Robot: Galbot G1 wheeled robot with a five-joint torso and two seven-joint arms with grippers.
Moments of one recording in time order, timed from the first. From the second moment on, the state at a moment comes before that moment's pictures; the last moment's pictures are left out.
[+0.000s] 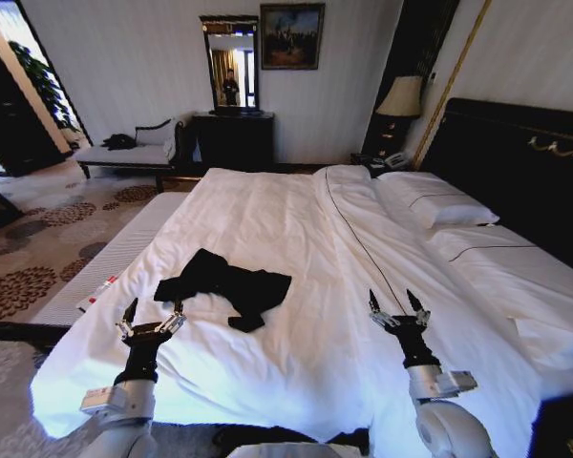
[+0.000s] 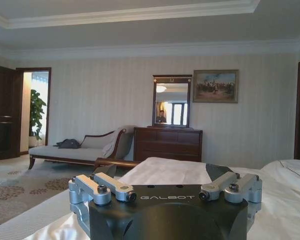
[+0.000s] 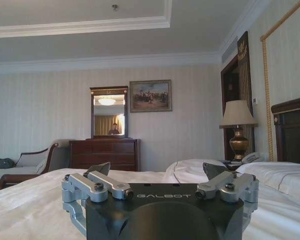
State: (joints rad) left arm 1.85 -1.47 -0.69 -2.42 -0.22 -0.04 -0.11; right arm -1.74 1.23 0.69 2.18 0.39 0.24 0.04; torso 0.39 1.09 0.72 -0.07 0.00
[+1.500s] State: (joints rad) left arm 1.82 -1.47 -0.69 -2.37 -0.22 -0.04 -0.11; right arm -1.70 1.23 0.65 2.12 0.36 0.28 0.04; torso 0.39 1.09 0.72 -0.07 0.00
